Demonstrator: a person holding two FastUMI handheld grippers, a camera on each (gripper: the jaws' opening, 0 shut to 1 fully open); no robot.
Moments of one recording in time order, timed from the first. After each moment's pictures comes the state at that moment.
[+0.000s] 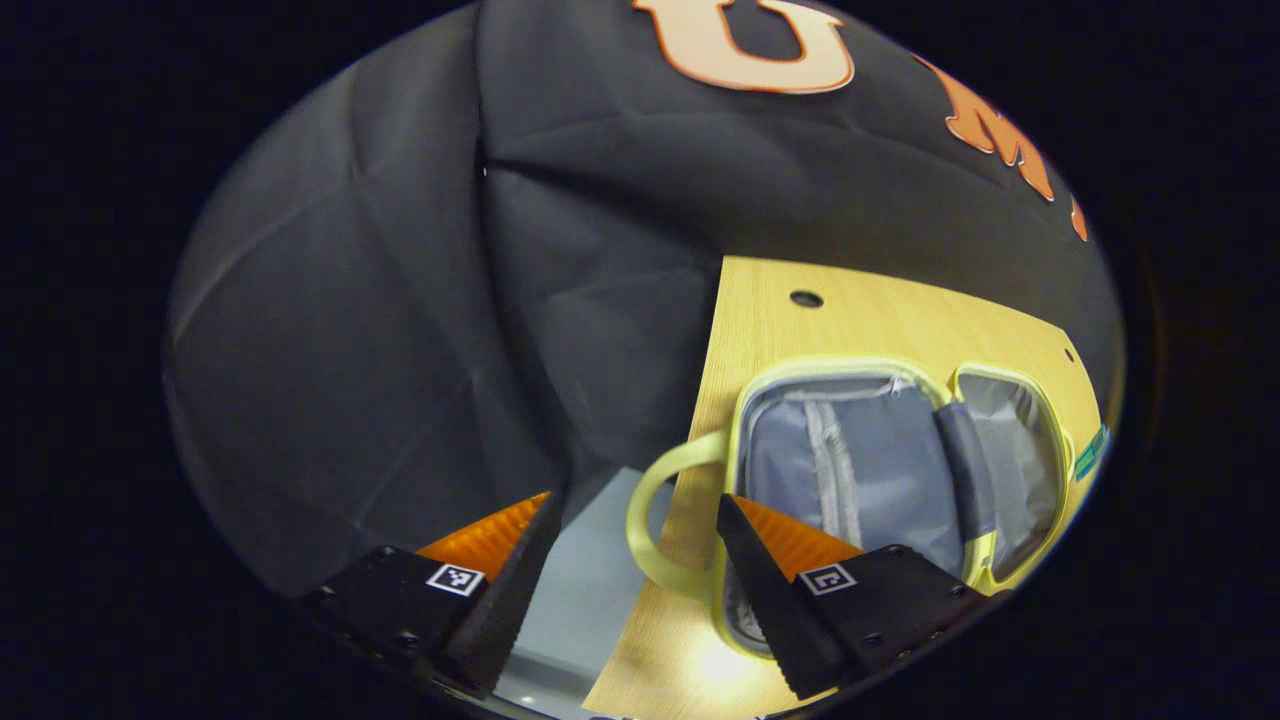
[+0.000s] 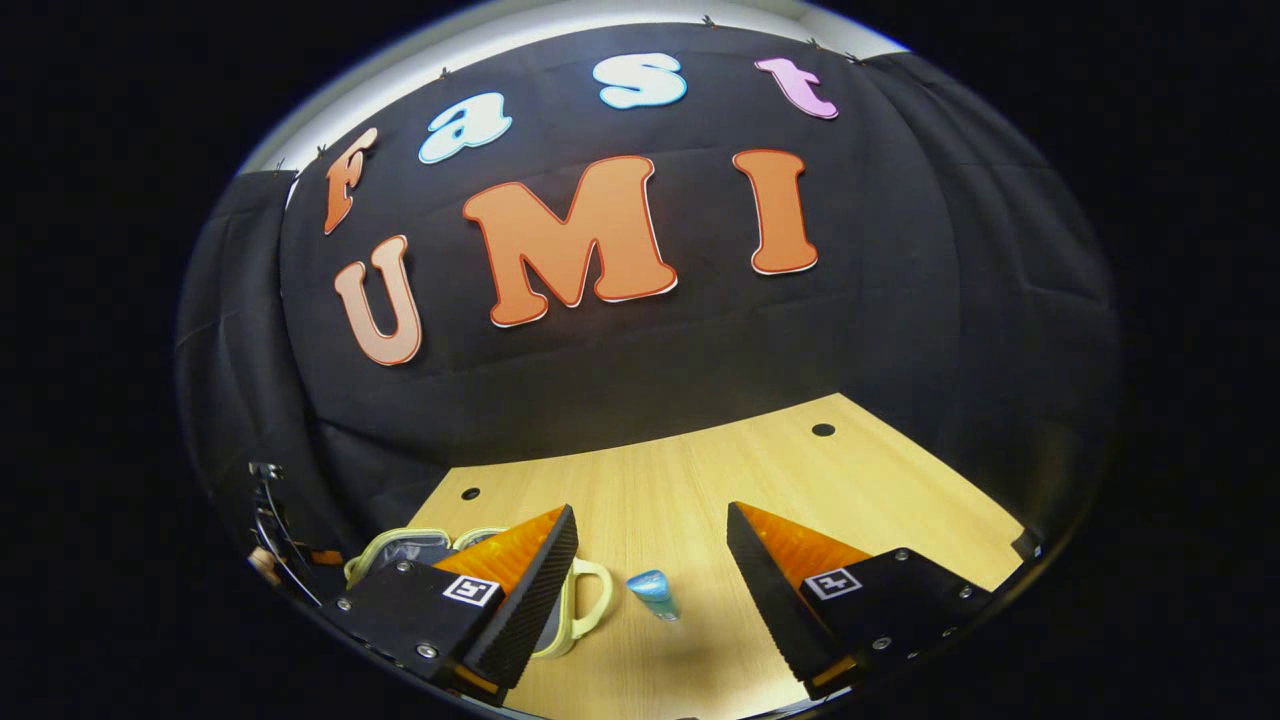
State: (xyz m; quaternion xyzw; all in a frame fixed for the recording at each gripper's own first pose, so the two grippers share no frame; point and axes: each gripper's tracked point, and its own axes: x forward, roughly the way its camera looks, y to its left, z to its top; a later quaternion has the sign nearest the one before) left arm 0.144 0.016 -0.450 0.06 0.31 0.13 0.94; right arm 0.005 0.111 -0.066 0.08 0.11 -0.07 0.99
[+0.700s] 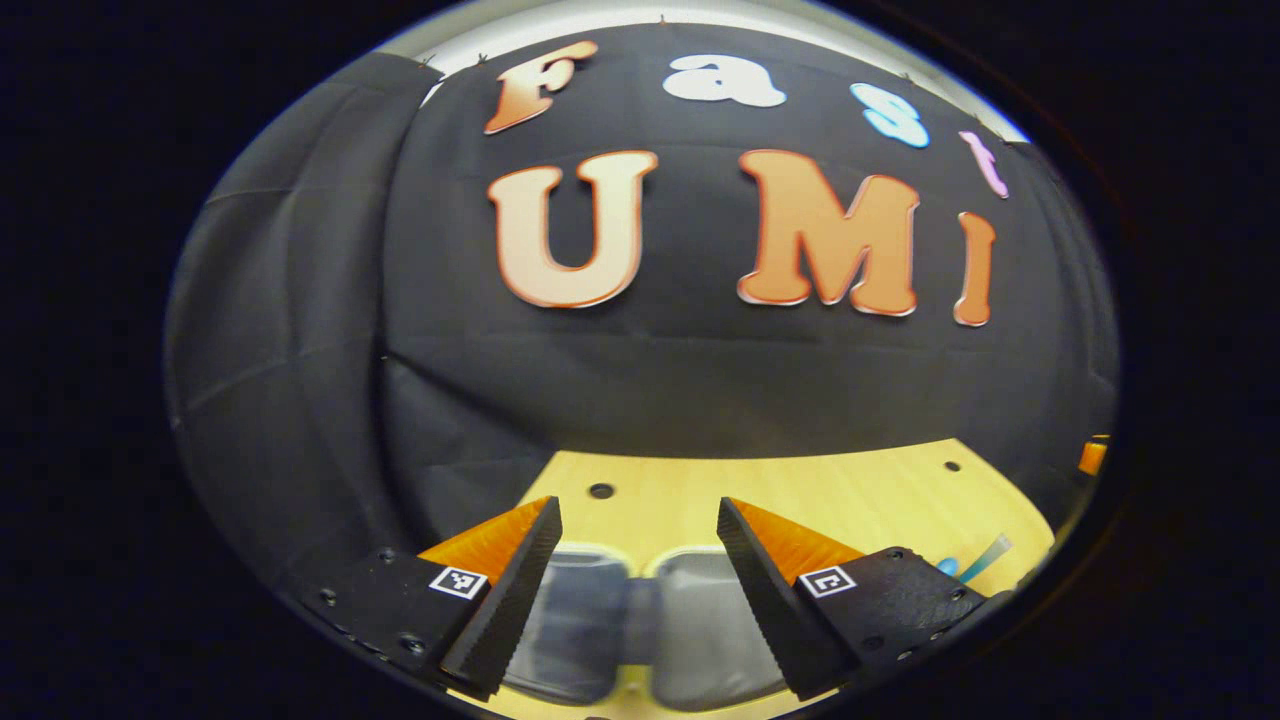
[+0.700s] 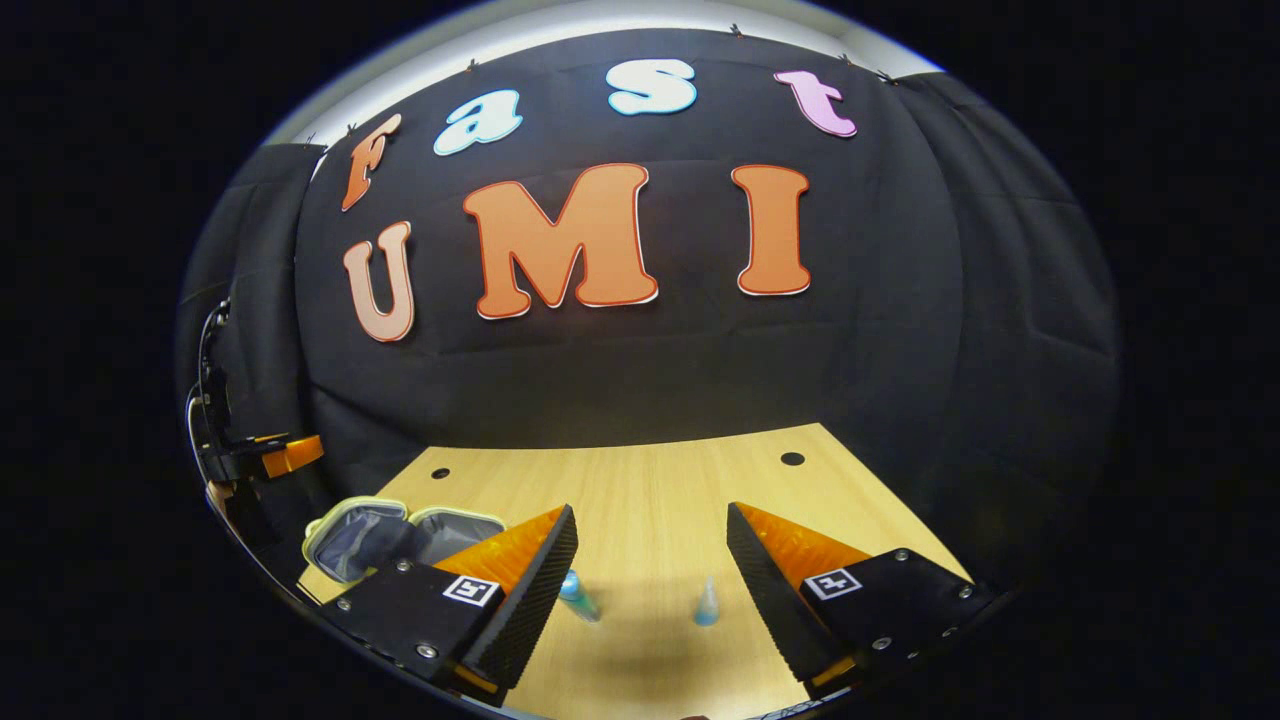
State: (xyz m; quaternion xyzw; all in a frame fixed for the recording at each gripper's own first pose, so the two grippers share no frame) left arm 0.135 -0.329 -0.275 0.03 0.08 0.00 1.00; right arm -0.005 0.034 -0.066 0.02 0.11 -0.06 0.99
